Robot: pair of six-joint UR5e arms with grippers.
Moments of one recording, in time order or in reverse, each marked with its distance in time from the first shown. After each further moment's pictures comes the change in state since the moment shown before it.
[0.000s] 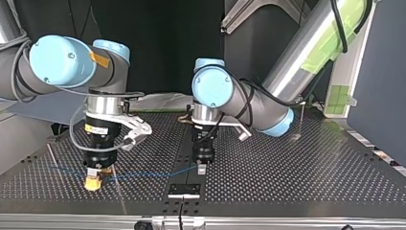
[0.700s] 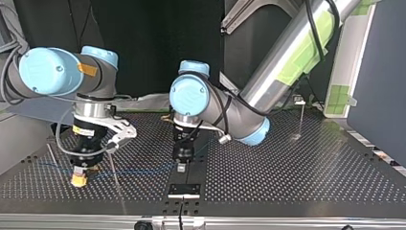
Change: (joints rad) left arm -0.058 -0.103 0.159 -0.140 0.020 -0.018; right arm -0.069 0.002 0.028 0.013 -0.008 0.022
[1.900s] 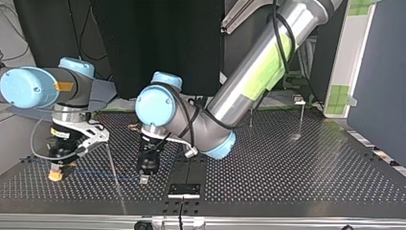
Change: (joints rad) left arm -0.073 -0.184 0.321 -0.040 0.054 -0.040; right arm -0.157 0.027 0.052 -0.016 -0.081 0.064
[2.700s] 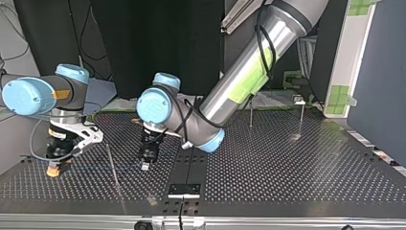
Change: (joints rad) left arm -0.006 -0.086 -0.012 0.016 0.021 -0.003; right arm -0.059 0.050 0.000 -0.004 -0.027 0.013
